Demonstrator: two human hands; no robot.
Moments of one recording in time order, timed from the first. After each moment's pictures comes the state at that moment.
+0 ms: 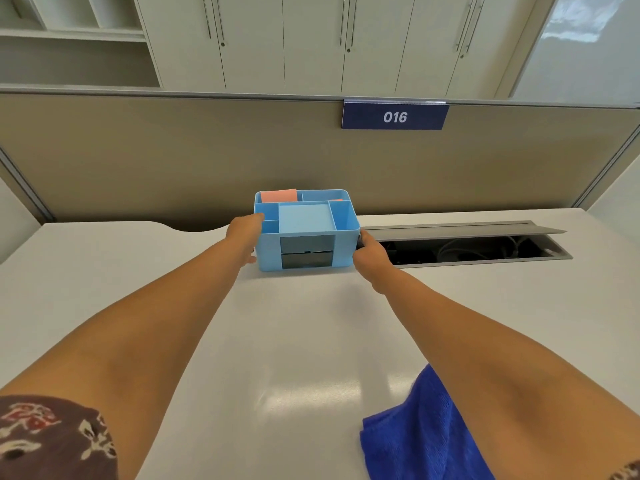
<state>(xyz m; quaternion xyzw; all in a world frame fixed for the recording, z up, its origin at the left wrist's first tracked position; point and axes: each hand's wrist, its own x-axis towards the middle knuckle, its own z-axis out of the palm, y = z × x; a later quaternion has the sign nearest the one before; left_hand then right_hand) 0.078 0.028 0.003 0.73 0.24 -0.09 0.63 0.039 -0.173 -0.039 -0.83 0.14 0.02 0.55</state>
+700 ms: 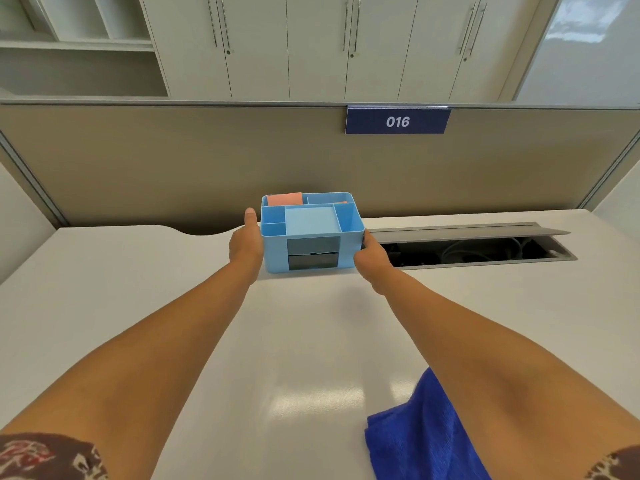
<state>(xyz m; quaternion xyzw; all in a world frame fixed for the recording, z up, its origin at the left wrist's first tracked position) 0.062 0.027 -0.016 0.73 0.21 0.03 0.65 0.037 -0.167 -0.035 -0.82 0.13 0.01 0.55</state>
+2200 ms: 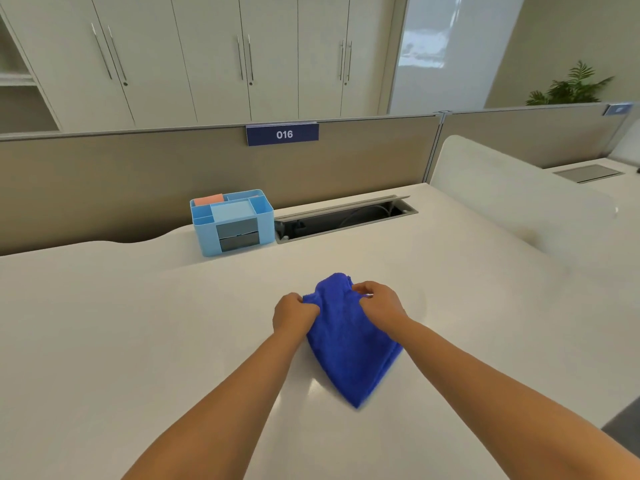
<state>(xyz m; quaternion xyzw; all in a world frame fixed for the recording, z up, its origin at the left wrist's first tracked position) -0.216 -0.087 -0.030 0.86 0.00 -0.14 0.50 -0.268 -0.244 -0.027 -0.86 0.24 -0.04 0.46</state>
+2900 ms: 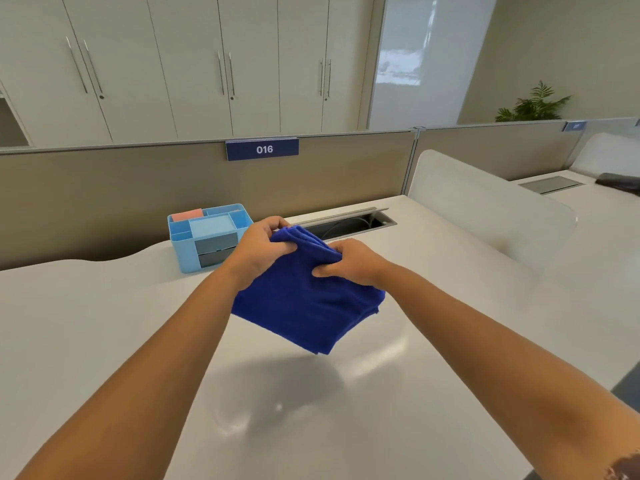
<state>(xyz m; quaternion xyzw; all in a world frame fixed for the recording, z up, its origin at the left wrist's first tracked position) -0.178 -0.067 0.098 0.79 -0.28 -0.07 0.55 -0.240 -0.246 0.082 -0.93 0.04 0.00 0.36</state>
